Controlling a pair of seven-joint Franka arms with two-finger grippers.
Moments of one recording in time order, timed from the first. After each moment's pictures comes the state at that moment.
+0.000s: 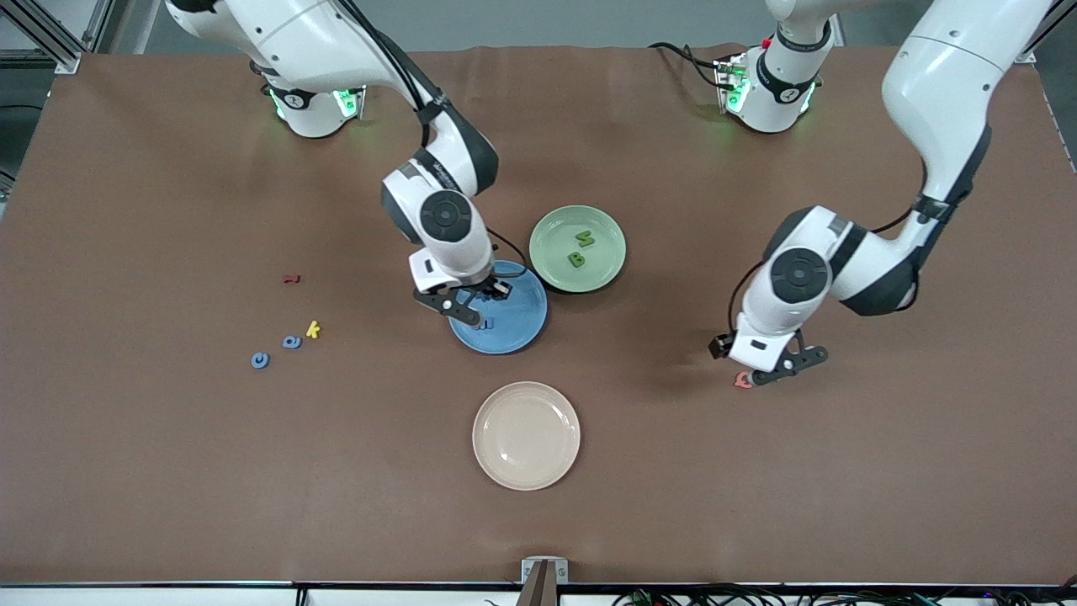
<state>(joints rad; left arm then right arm) 0.33 0.57 -0.63 -1.93 0.59 2.29 -0.91 0.59 0.59 0.12 -1.76 -0.01 2.30 1.17</state>
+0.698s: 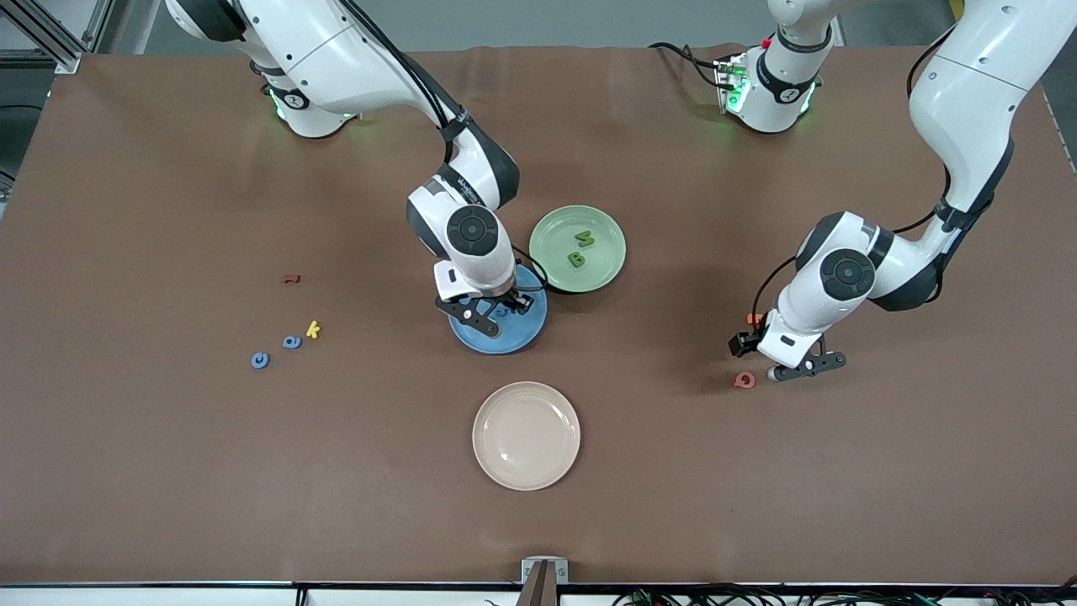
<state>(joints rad) 0.42 0.60 -0.63 -2.04 0.59 2.48 -0.81 0.61 0.66 0.11 -1.67 -0.01 2.30 1.24</state>
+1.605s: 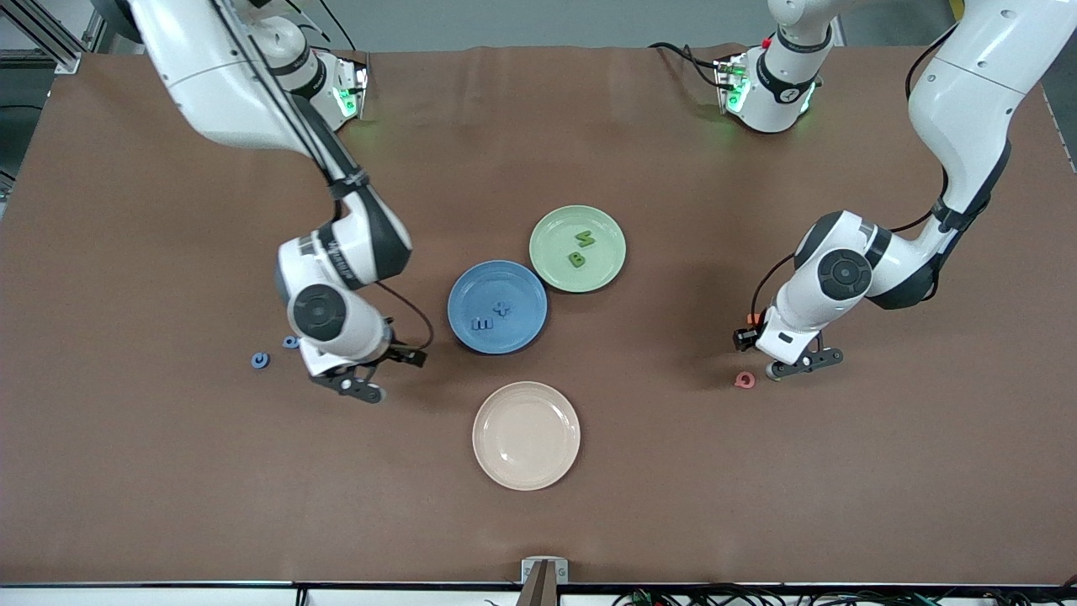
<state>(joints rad) 0.43 0.60 -0.62 -2.06 0.61 2.47 -0.81 0.26 0.61 0.08 -1.66 -0.04 2.14 0.68</state>
